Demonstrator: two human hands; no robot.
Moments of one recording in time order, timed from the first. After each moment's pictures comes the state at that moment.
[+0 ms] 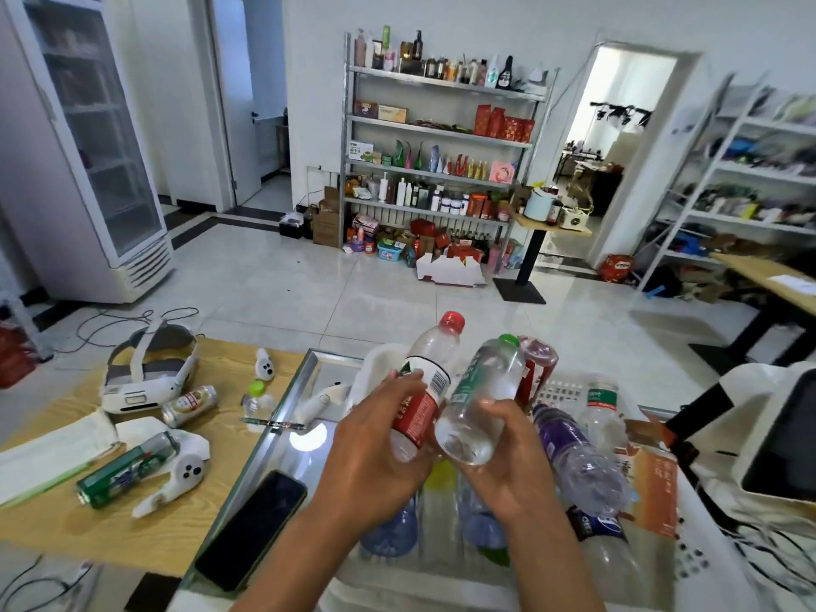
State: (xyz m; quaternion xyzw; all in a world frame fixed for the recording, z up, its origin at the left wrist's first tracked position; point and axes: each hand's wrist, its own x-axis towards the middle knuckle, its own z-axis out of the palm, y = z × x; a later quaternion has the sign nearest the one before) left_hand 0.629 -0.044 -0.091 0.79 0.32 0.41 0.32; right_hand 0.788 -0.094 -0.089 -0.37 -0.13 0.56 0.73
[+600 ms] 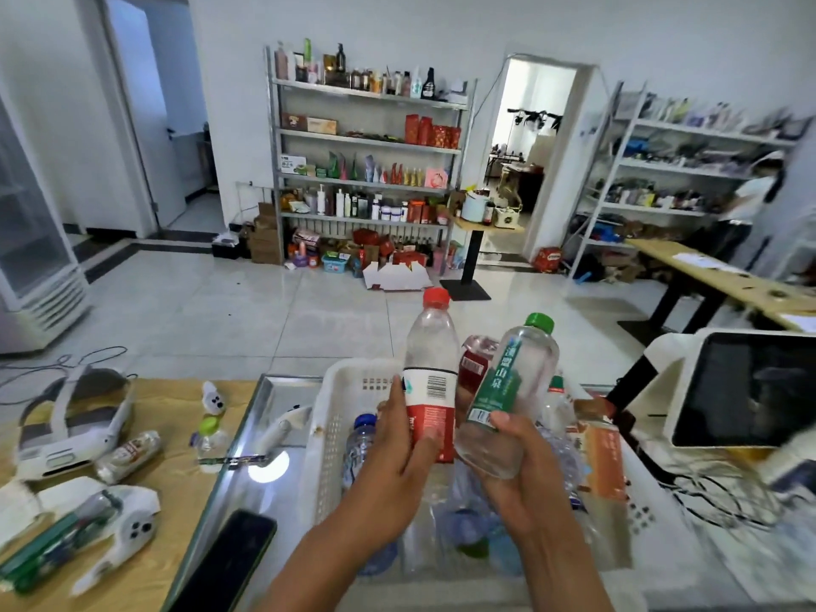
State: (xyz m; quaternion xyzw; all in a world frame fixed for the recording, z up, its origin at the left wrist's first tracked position) left_hand 0.664 -0.051 -0.086 0.74 0.24 0.30 0.55; right_hand 0.793 -0.136 -0.073 -0.33 -0.24 0.46 0.79
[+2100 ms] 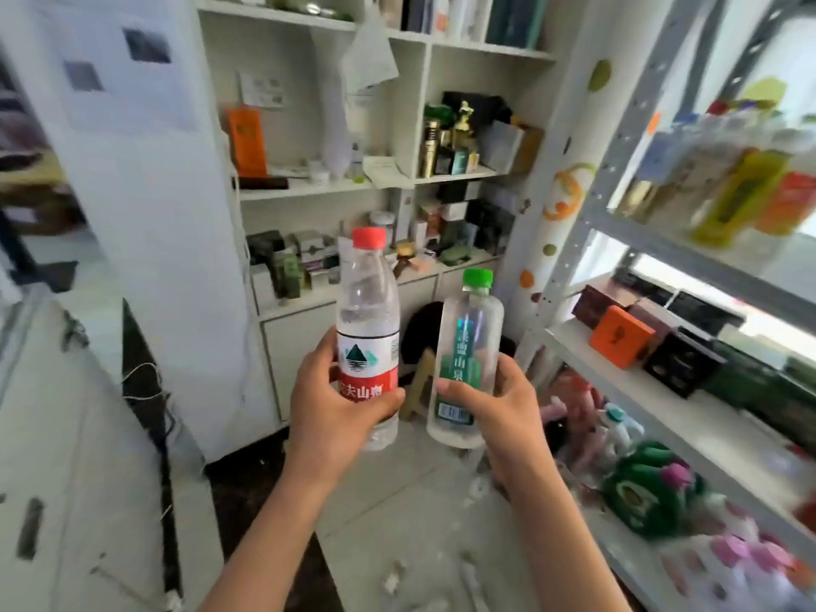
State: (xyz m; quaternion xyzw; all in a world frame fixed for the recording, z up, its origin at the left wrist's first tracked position) left_hand 0.395 -0.415 -0.089 0.67 -0.39 -0.15 0.61; right_hand 0.237 -0.514 -0.091 -0.57 0.38 -0.42 0.60
